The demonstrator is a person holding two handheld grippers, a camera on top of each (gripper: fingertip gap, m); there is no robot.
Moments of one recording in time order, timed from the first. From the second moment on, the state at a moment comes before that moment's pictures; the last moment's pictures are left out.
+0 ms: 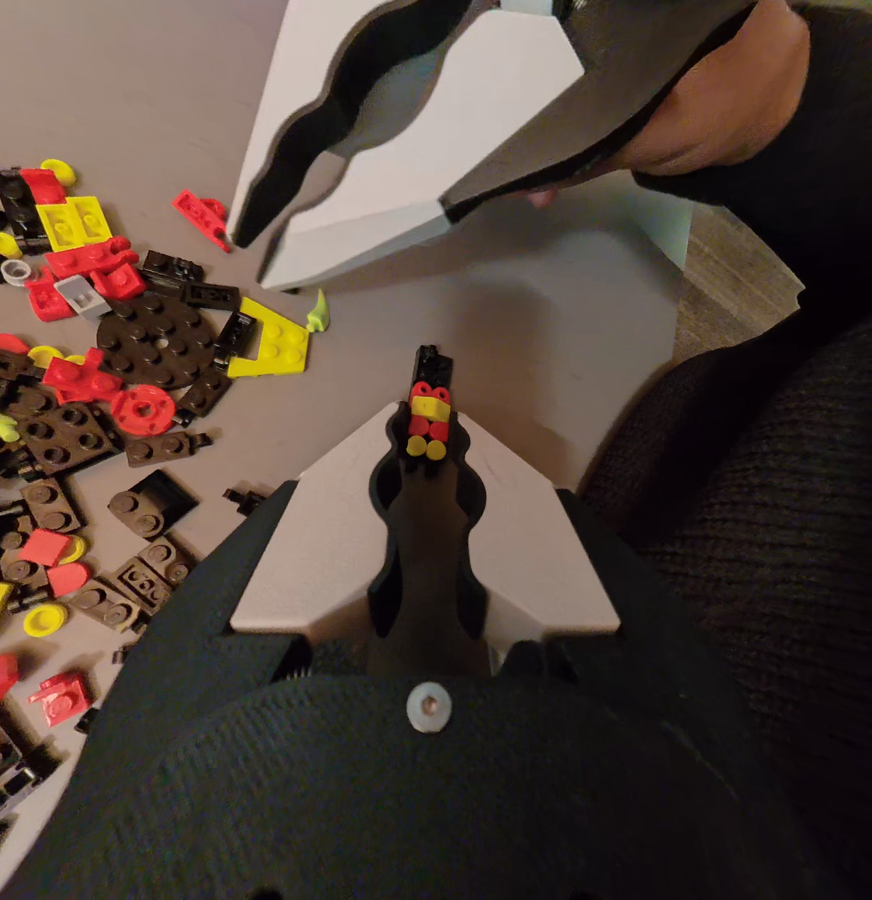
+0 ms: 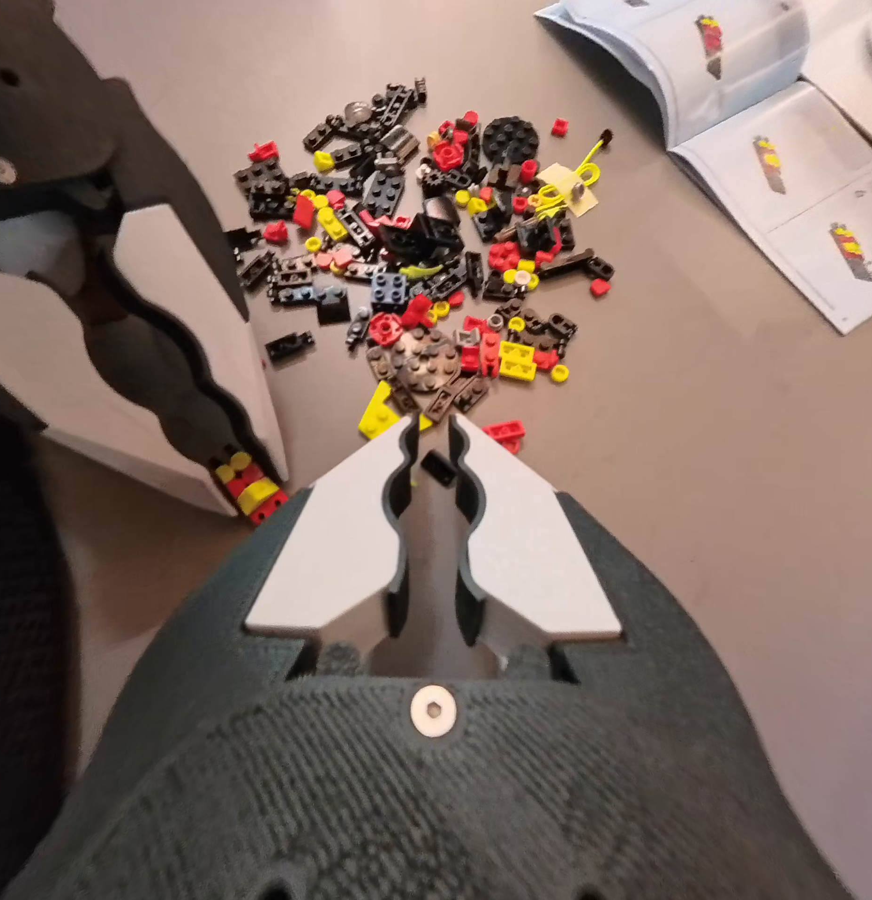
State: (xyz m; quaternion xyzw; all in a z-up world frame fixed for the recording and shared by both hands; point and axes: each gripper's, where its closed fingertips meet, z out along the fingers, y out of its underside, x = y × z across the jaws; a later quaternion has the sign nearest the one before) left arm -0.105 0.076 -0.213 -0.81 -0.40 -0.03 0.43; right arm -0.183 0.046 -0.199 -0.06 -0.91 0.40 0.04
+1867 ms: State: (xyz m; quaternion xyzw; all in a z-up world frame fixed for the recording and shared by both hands) left arm -0.092 0.080 -0.213 -0.83 -0.36 -0.05 0.42; right arm -0.098 0.092 -0.209 0.21 -0.93 0.31 -0.06
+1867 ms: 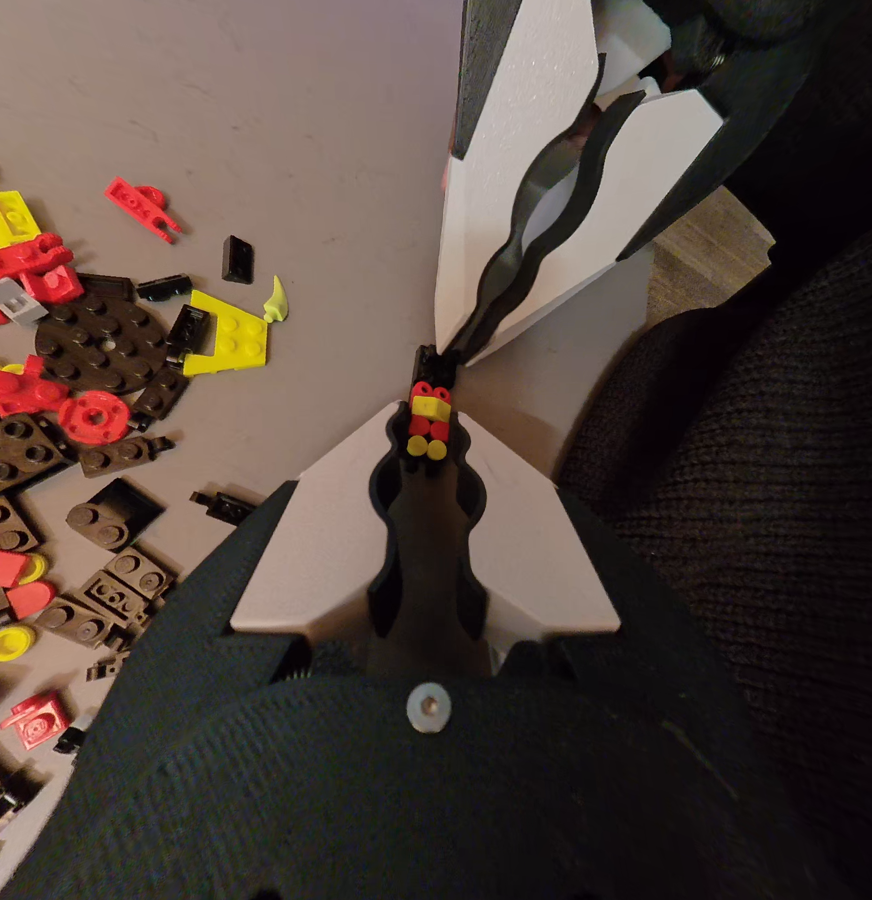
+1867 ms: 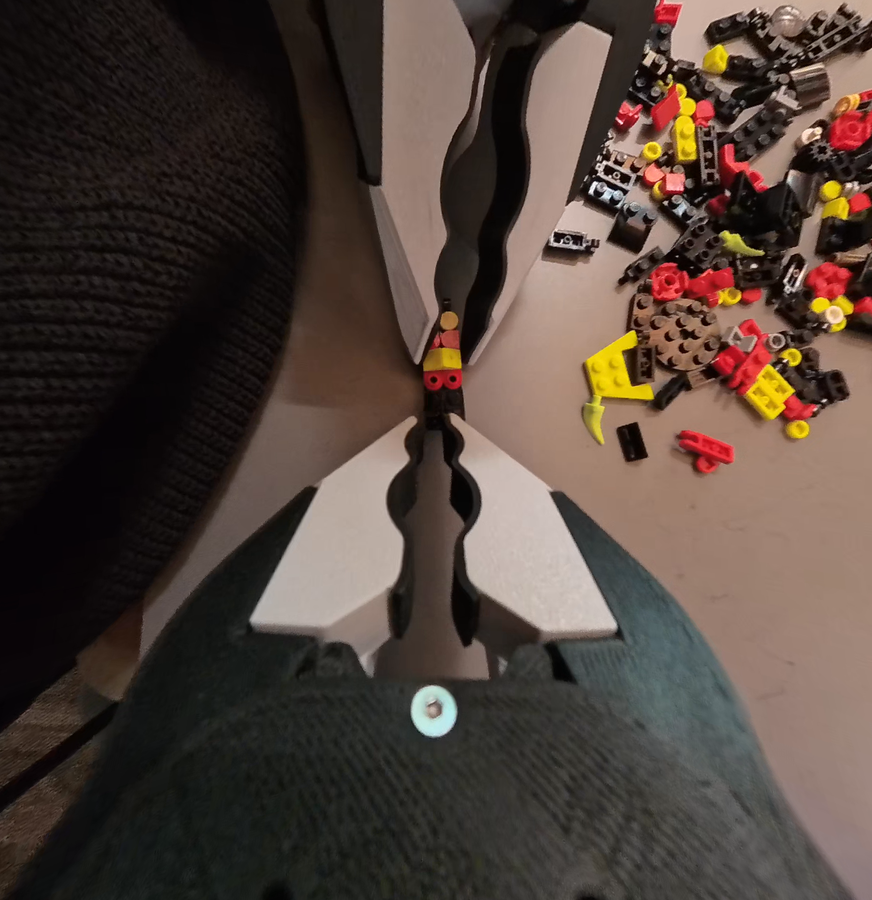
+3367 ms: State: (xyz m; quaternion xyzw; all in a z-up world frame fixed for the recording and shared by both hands) left arm -0.094 0.079 -0.214 -0.83 -0.37 -0.04 0.42; right arm -0.100 0.089 -0.211 0.17 -0.94 0.28 -0.07
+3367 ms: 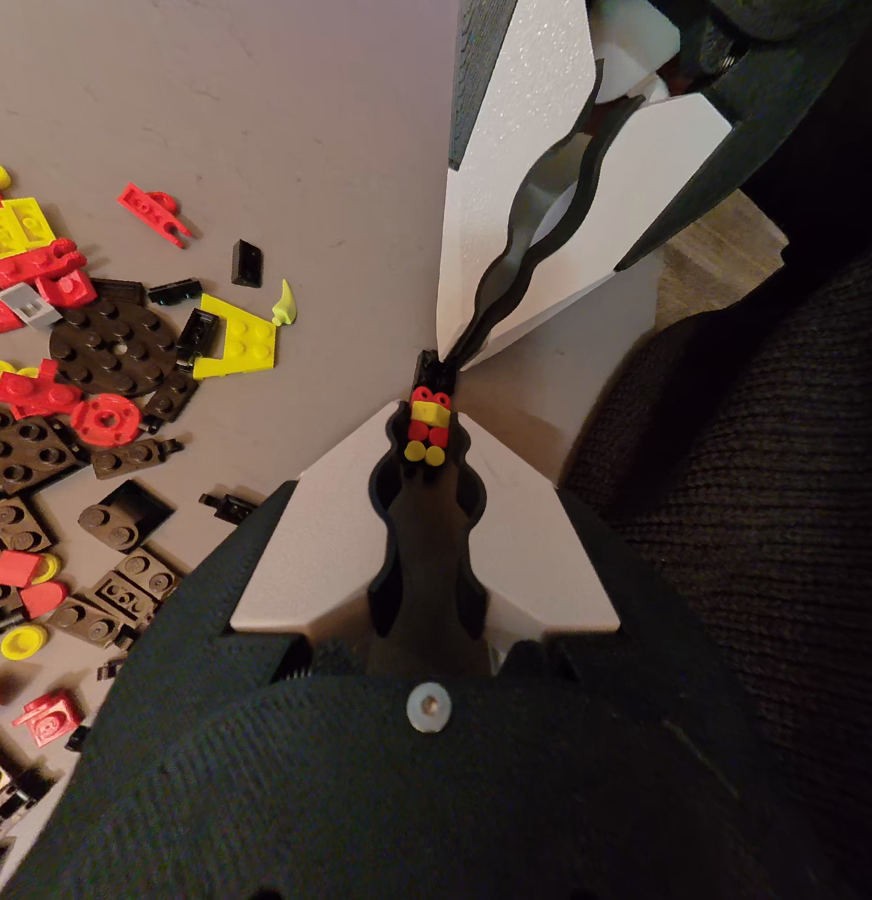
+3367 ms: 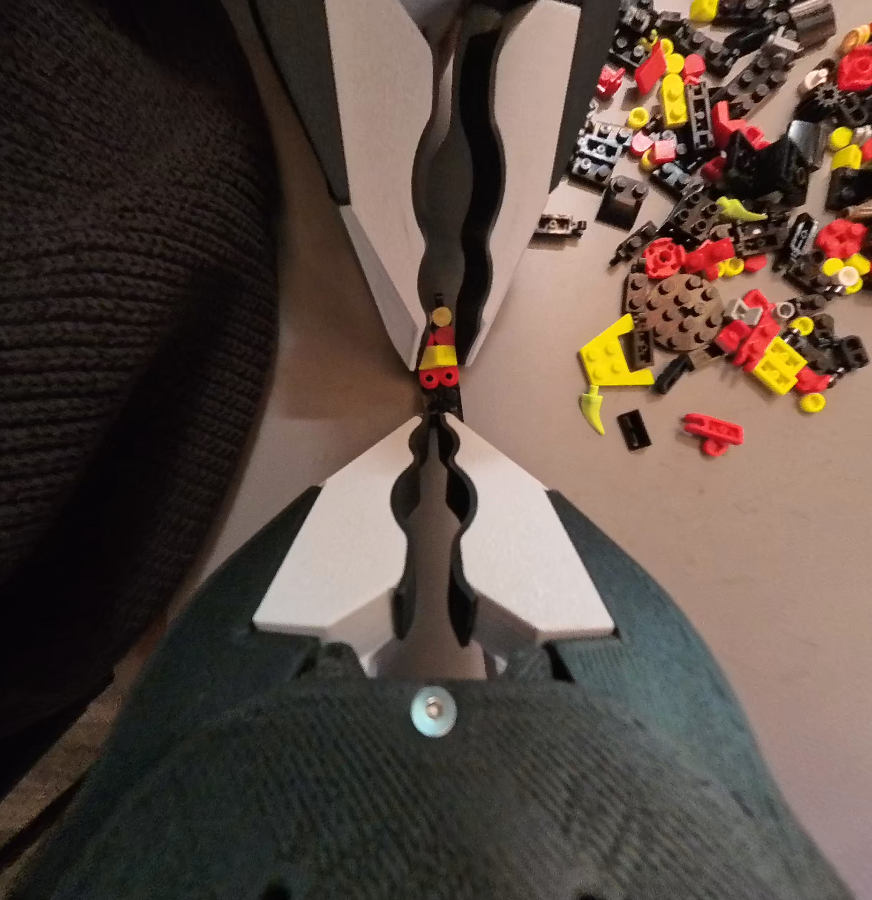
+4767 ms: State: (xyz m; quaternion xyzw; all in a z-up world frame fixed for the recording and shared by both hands) left arm -0.094 0.082 -0.214 -0.82 -0.37 -0.05 0.42; right arm -0.097 0.084 -0.208 0.16 -0.95 0.26 -0.04
